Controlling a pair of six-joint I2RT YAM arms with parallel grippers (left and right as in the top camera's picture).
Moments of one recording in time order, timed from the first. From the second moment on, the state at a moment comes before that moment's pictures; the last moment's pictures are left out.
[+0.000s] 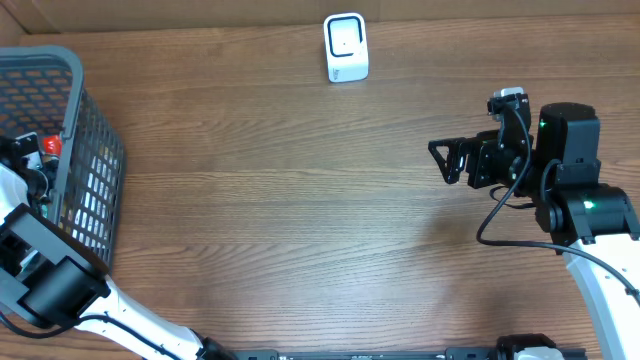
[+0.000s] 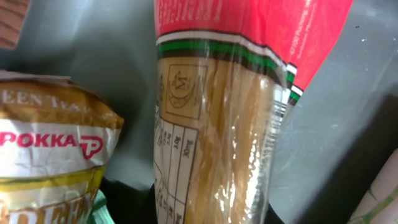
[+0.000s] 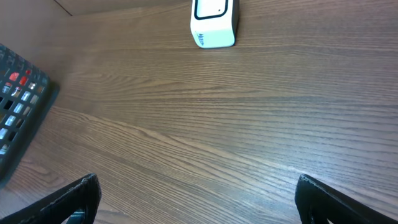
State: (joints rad) left arm 0.82 2.14 1.64 -0.70 0.08 0.37; right arm 0.07 1.17 1.05 -0.60 -0.46 0.10
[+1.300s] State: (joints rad) left arm 0.49 1.55 2.06 -1.13 0.02 0.01; right arm 0.07 1.17 1.05 -0.58 -0.46 0.10
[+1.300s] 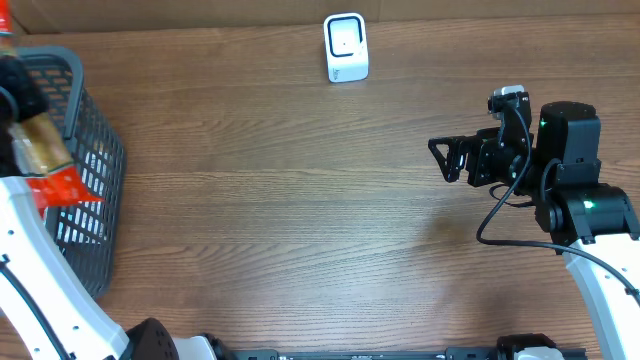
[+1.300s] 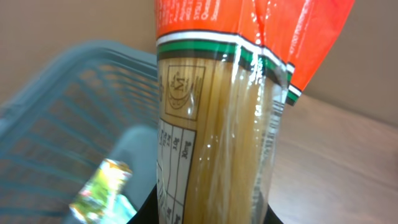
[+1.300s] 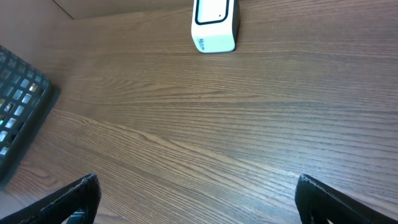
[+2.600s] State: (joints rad) left arm -0.35 2.08 1.69 -0.98 0.16 -0.46; right arm 0.07 1.17 1.05 -0.54 -0.47 0.10
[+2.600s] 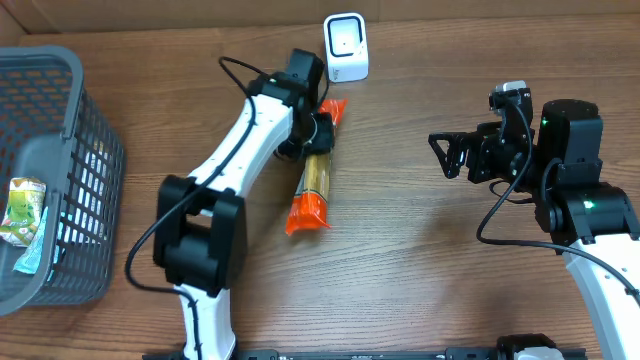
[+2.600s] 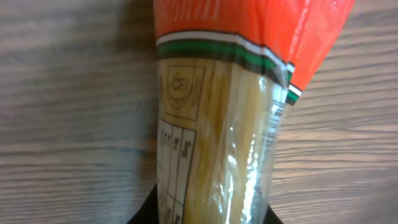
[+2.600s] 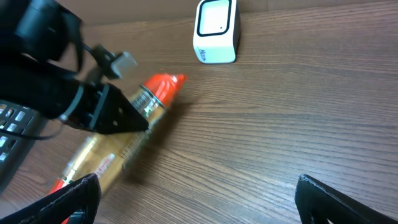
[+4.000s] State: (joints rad) left arm 0.60 1.76 2.37 -1.55 0.07 -0.28; right arm 0.07 1.17 1.05 -0.57 -0.46 0.10
